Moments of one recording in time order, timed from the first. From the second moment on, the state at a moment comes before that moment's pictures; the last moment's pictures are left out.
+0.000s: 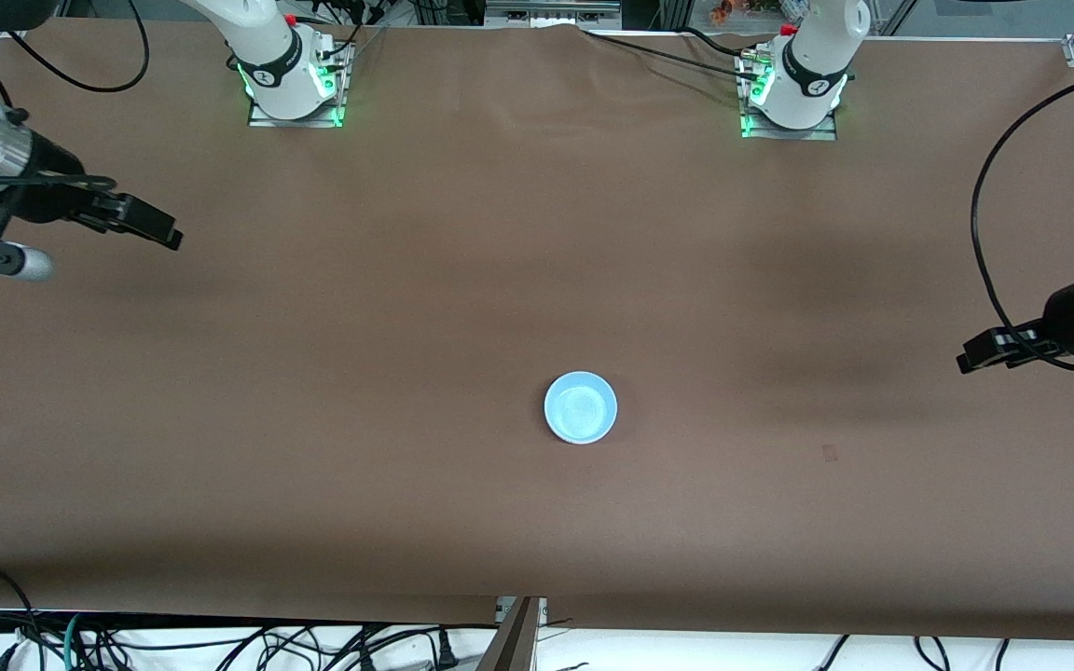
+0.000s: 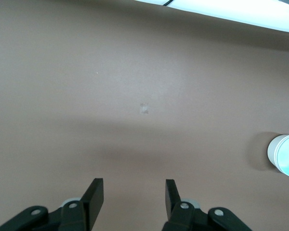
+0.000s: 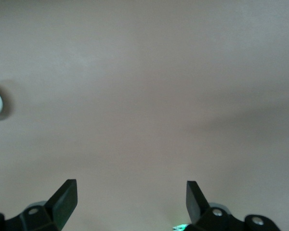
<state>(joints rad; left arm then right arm) 0.19 0.36 -0.22 -1.29 0.02 1.67 -0.18 0.27 0.11 -0.20 -1.47 0.11 1.48 0.29</state>
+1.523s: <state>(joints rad) -0.06 0.18 0.03 -1.60 -0.01 1.83 -0.18 0.14 0.11 -0.07 -1.43 -0.02 1.48 0.16</state>
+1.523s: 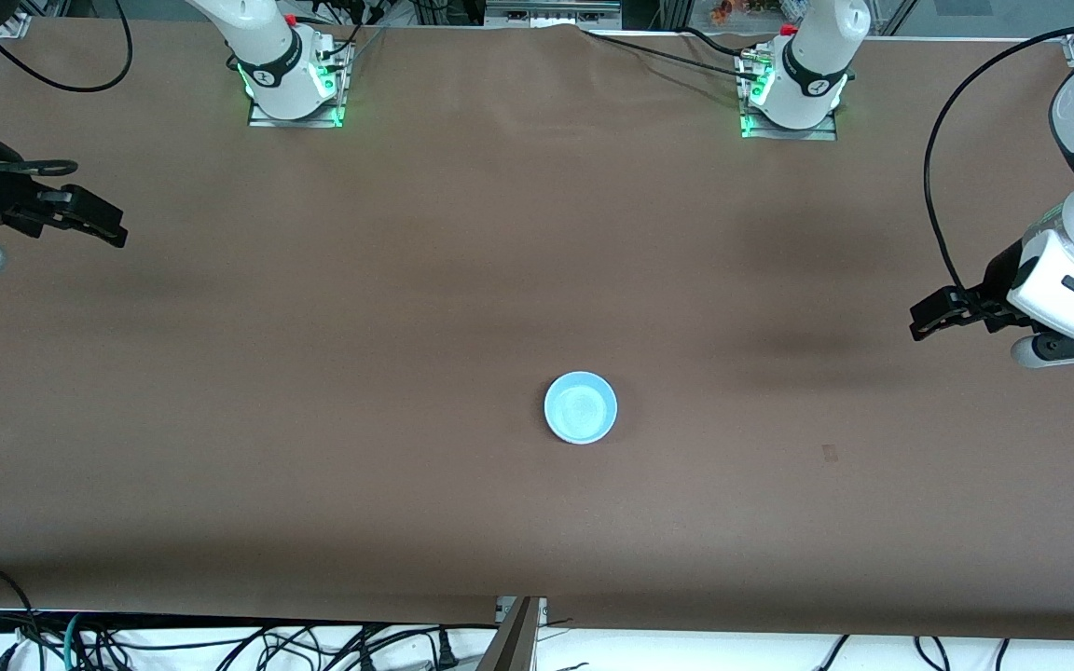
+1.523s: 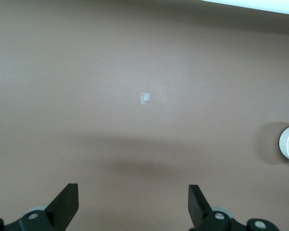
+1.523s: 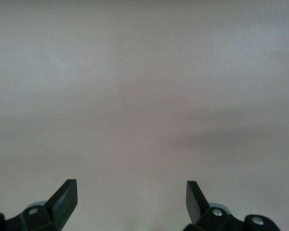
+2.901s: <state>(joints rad) -0.07 0.18 0.03 -1.60 -0.01 1.84 -0.18 0.14 0.11 -0.06 -1.43 -0.02 1.48 0.16</state>
